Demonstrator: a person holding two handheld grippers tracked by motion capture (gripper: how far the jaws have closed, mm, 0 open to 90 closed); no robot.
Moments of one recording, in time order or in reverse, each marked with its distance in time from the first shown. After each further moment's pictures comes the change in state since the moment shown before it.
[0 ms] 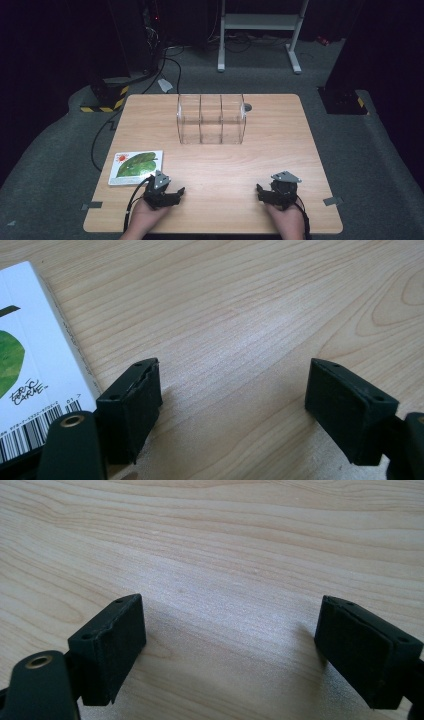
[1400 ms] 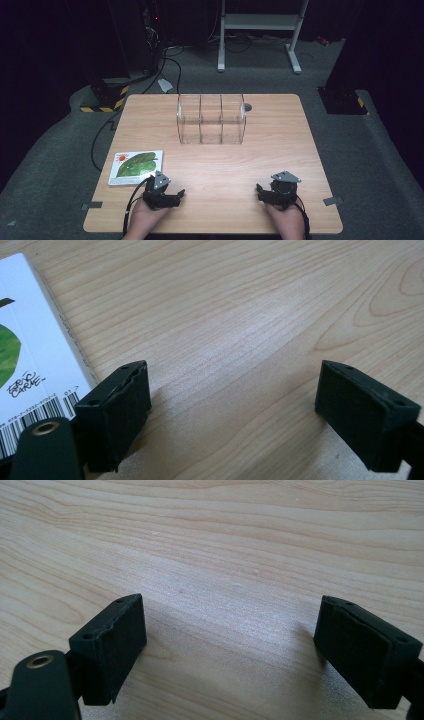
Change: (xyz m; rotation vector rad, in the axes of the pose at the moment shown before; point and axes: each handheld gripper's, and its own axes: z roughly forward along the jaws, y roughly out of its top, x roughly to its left) left arm 0.000 0.000 -0.002 0.027 -0.012 0.013; right arm 0.000 0.000 0.000 -0.001 -0.001 0.000
